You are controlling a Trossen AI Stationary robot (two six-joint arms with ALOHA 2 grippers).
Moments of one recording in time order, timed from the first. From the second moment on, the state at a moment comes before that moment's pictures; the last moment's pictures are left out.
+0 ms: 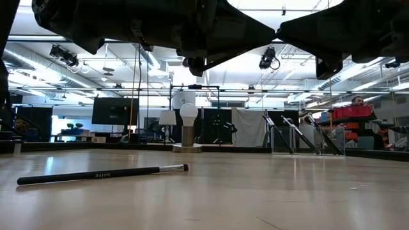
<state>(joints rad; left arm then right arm) -0.40 1.94 0.92 0.94 -0.44 -0.11 0.65 1.80 0.45 1.40 0.66 0.01</state>
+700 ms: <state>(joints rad) -0.40 1.94 0.92 0.63 -0.53 -0.25 0.32 1.02 0.94 -0.80 0.76 0.65</state>
